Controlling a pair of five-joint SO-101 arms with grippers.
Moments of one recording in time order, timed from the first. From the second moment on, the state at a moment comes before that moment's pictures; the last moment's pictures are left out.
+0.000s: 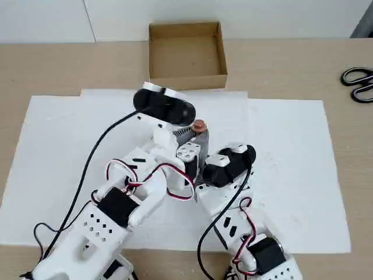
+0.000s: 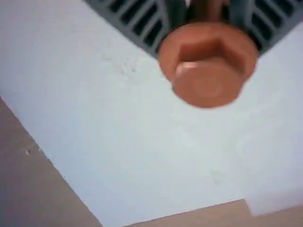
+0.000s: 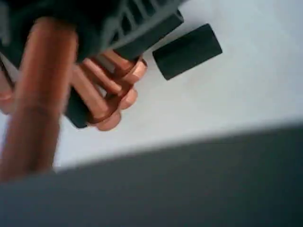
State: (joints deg) left arm 33.5 -48.5 49.2 37.7 22.3; right arm -31.5 -103.2 89.1 40.8 -7.3
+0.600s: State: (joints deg) left arm 33.6 -48.7 49.2 38.7 22.0; right arm -31.6 -103.1 89.2 40.8 -7.3
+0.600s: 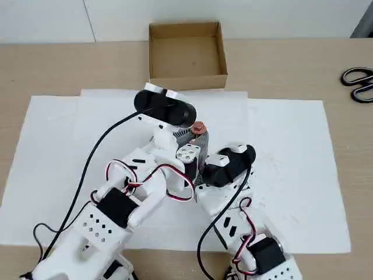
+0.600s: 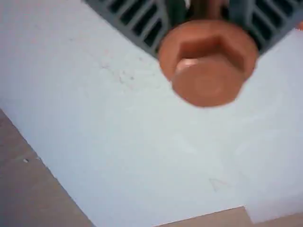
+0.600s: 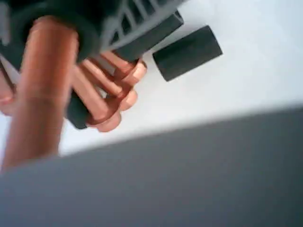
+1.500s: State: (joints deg) left arm 33.8 -49.5 53.1 40.2 18.5; right arm -31.6 -103.0 89.3 40.8 -7.3
